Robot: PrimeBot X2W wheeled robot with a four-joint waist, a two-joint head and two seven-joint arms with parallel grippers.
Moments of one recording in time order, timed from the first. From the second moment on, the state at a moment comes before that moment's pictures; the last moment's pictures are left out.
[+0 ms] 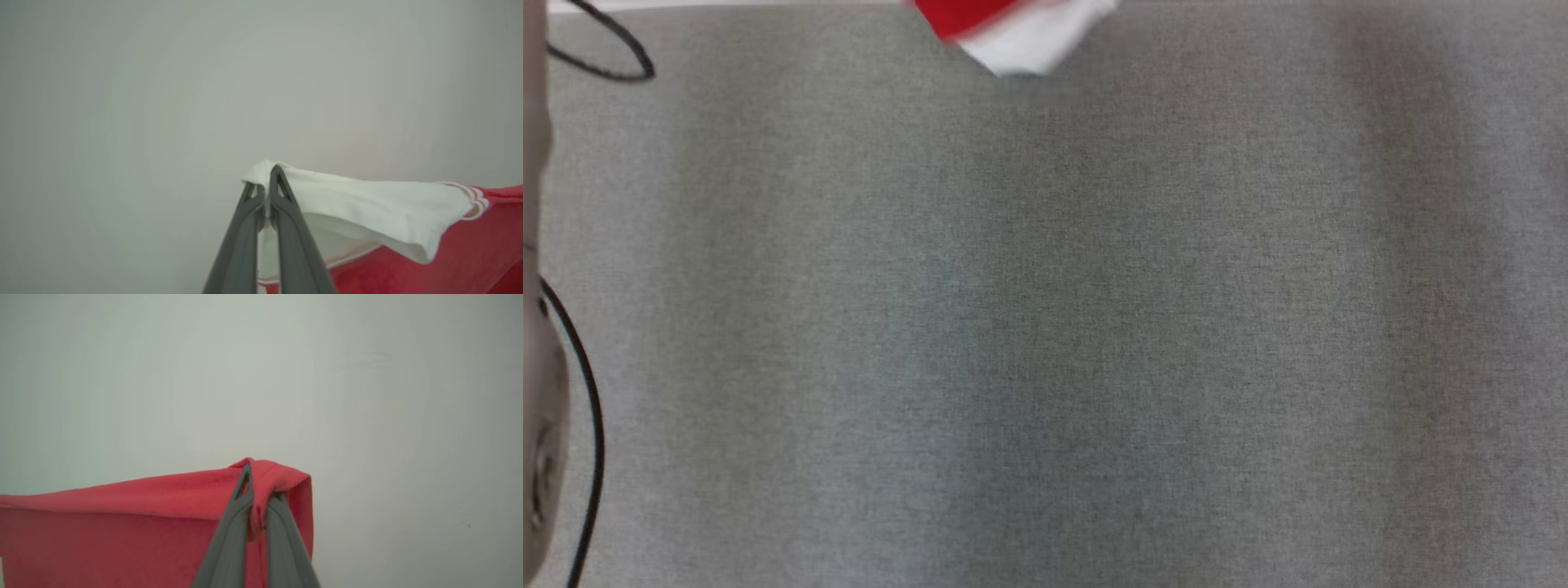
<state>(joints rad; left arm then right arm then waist) -1.66 0.29 -0.30 0.96 -0.44 -0.12 -0.11 -1.56 -0.29 0.37 0.88 0.73 0.13 -0.22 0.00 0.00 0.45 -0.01</state>
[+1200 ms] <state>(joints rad) -0.93 0.72 -0.85 0.46 -1.06 -0.13 0.54 -0.92 -0.49 1.07 0.61 1.16 0.13 0.13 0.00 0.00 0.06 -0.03</state>
